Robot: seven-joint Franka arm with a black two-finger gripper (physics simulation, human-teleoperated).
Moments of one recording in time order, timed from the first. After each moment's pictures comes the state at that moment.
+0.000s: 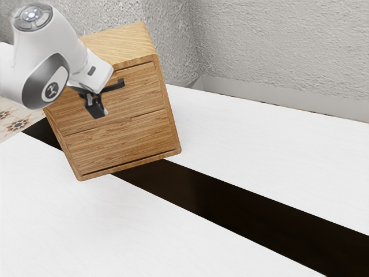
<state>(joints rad) 0.09 -0.07 0.19 -1.74 0.36 2.24 0.84</state>
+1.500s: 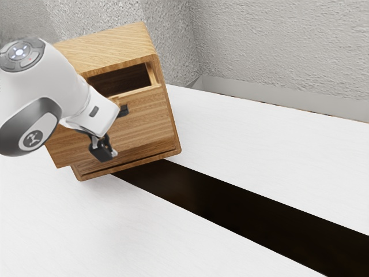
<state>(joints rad) -0.07 -0.36 0.17 -2.10 0.41 2.22 0.68</state>
